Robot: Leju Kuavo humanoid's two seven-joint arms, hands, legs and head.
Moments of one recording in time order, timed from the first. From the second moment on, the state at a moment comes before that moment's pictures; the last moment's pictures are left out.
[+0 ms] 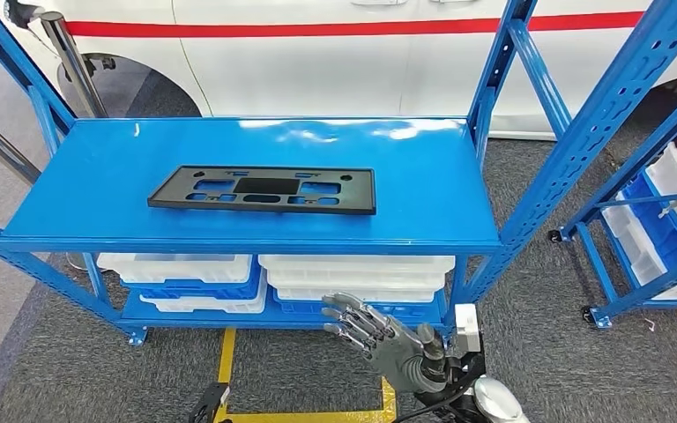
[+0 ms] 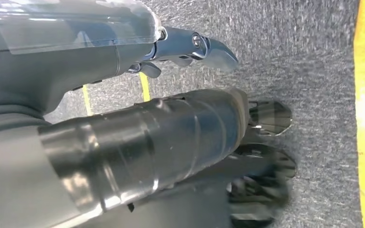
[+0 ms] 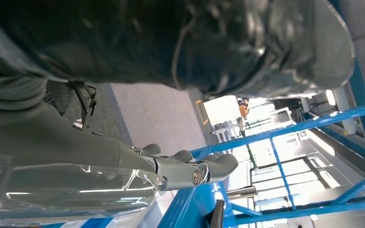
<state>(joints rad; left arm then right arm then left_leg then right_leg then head) -0.18 -0.09 -0.28 -0.25 0.27 0.19 0.10 -0.15 -0.15 0.58 -1.48 -0.56 0.72 -0.40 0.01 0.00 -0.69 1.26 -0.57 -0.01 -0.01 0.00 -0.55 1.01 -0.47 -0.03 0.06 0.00</state>
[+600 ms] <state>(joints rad) -0.17 -0.09 -0.28 -0.25 0.27 0.19 0.10 -0.15 -0.15 0.58 -1.48 -0.56 0.72 -0.40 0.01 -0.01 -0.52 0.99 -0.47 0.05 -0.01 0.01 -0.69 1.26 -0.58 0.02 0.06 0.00</state>
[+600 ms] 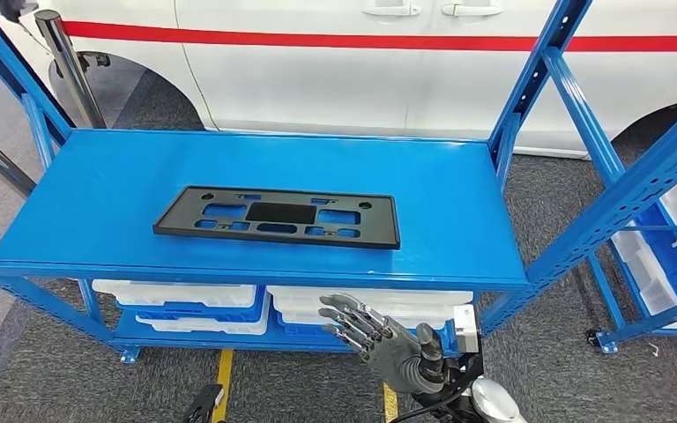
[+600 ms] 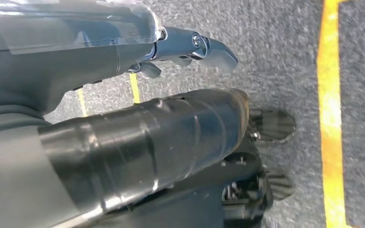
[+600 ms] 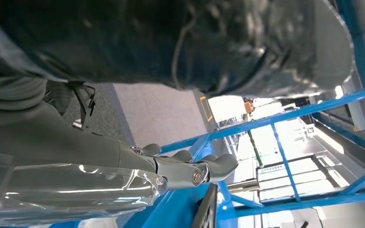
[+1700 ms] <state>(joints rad) -0.11 -0.08 -0.25 -0.24 0.31 0.20 0.00 -0.26 -0.19 0.74 -1.51 0.66 -0.30 -0.29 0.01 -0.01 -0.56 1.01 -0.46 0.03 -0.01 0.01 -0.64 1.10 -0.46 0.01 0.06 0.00</state>
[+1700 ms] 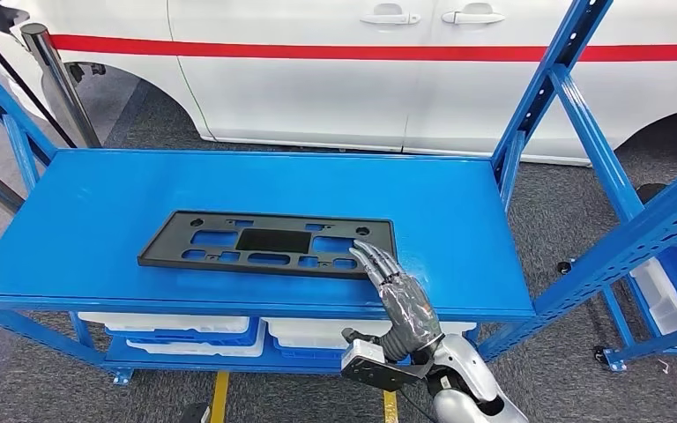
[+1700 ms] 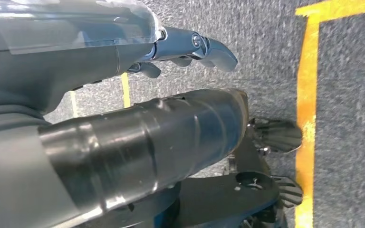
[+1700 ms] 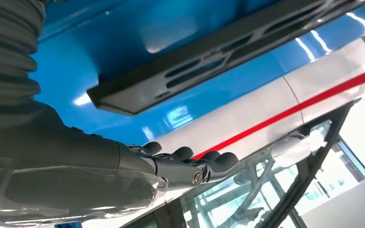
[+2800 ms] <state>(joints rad) -0.09 -0.07 -0.22 -0.24 0.33 0.23 -0.03 -0.45 -0.32 0.91 -1.38 0.87 -0.31 -0.12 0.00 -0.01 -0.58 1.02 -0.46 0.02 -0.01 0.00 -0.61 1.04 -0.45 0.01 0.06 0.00</state>
